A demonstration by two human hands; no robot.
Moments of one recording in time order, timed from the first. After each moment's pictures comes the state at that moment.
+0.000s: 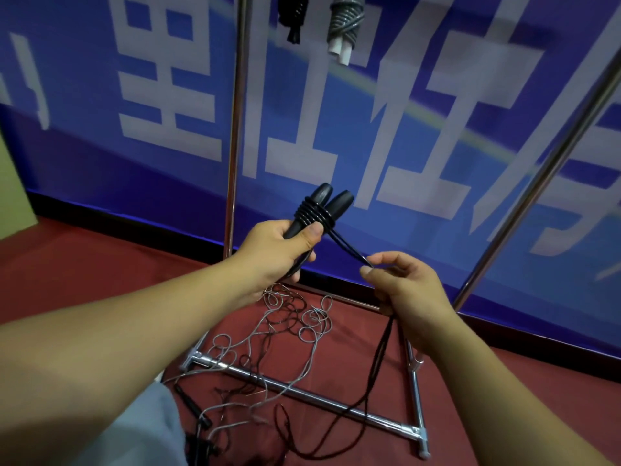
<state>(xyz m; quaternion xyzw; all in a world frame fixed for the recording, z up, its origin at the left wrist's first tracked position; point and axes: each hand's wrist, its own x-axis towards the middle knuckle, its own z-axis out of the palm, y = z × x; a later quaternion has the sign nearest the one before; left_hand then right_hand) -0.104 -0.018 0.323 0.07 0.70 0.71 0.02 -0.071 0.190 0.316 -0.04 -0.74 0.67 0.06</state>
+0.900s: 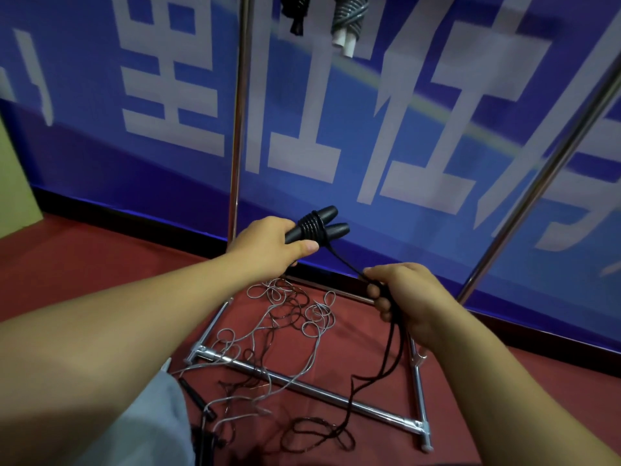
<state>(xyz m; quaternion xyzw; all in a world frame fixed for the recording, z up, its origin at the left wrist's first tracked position) -0.131 -0.036 0.309 0.08 0.92 0.39 -0.05 -0.070 0.182 0.322 -0.13 -0.77 0.62 -0.05</state>
